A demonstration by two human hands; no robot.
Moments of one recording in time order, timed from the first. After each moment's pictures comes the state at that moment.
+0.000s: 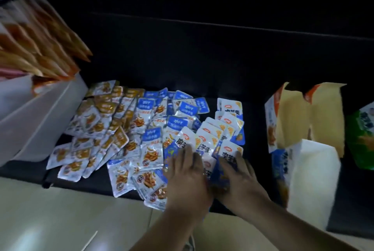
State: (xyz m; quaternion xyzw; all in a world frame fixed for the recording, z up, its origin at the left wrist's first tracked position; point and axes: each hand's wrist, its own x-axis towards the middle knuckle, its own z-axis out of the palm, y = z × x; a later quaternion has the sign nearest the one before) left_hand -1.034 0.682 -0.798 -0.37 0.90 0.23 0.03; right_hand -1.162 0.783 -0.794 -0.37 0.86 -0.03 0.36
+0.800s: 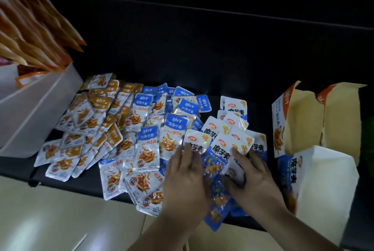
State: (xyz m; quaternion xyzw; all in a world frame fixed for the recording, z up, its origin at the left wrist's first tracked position) left_hand -1.040 0.677 -0.826 -0.36 0.91 0.18 -0.05; right_hand -1.193 0.794 -0.824 -0.35 0.88 -0.22 0.24
